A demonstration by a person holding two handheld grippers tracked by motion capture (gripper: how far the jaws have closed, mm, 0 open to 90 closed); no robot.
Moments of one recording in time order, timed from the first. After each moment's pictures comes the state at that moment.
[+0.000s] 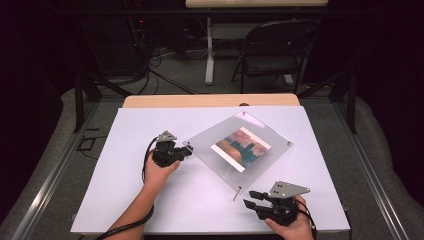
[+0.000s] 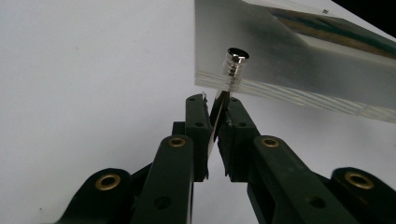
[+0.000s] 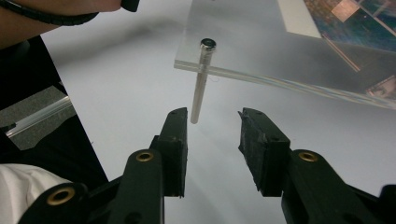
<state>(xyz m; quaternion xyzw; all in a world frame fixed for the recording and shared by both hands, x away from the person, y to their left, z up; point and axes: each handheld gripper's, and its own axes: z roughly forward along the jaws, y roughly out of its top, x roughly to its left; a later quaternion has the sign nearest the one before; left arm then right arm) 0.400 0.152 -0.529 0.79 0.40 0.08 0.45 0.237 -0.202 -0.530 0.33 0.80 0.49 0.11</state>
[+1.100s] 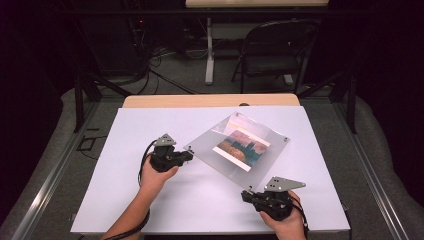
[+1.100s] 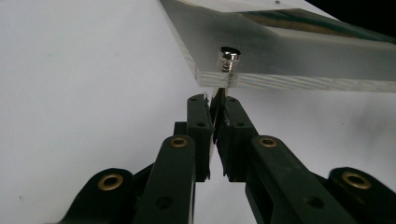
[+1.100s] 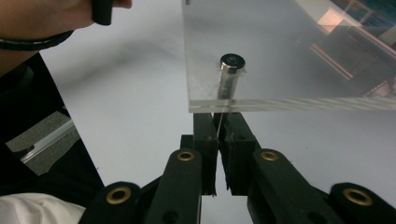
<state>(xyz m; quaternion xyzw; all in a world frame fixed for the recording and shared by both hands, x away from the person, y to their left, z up) 0.372 0.155 -0.512 0.81 0.36 0.07 0.46 0.248 -0.195 -0.531 0.37 0.78 0.50 0.08</state>
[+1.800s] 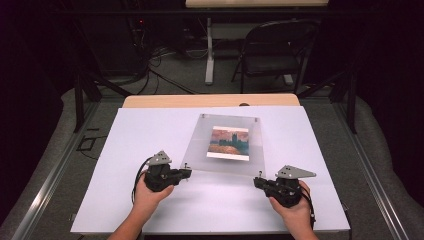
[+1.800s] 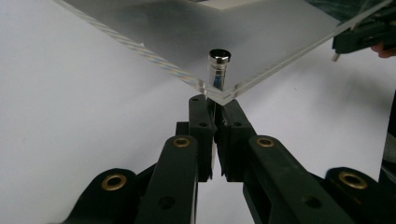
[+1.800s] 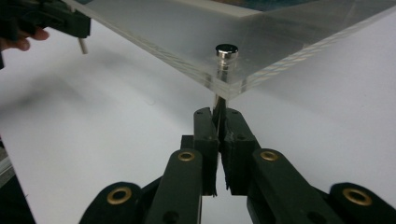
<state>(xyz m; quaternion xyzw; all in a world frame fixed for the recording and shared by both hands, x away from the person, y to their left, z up) 0.318 0.160 -0.517 0.81 0.36 0.04 0.46 0.276 -0.223 -0.530 0.42 0.76 0.48 0.13</state>
